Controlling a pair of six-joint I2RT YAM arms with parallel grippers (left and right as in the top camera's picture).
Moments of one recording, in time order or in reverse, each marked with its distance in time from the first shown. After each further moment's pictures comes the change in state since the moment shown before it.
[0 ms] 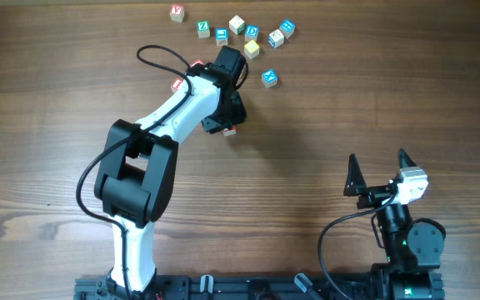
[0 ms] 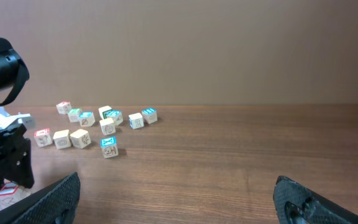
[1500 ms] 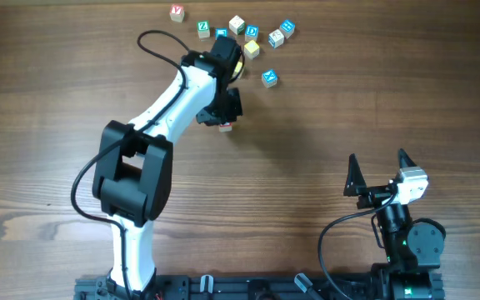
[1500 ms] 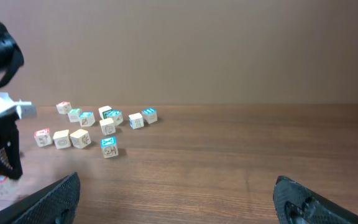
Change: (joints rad) left arm 0.018 0.001 0.093 -0.137 0.014 0.194; right arm 0.000 0.000 0.000 0.000 0.000 0.000
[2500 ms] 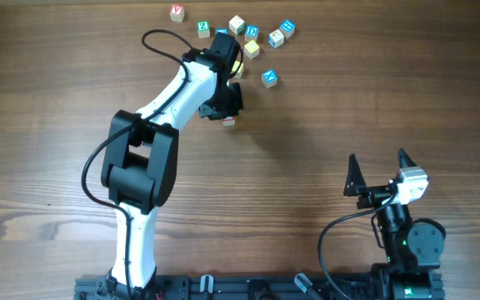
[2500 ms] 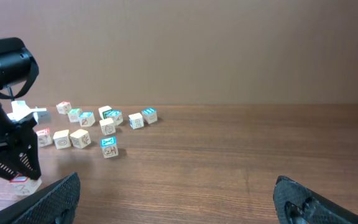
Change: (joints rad) left arm 0.027 0.102 0.075 0.040 0.050 0.037; right arm 0.000 0.000 0.000 0.000 0.000 0.000
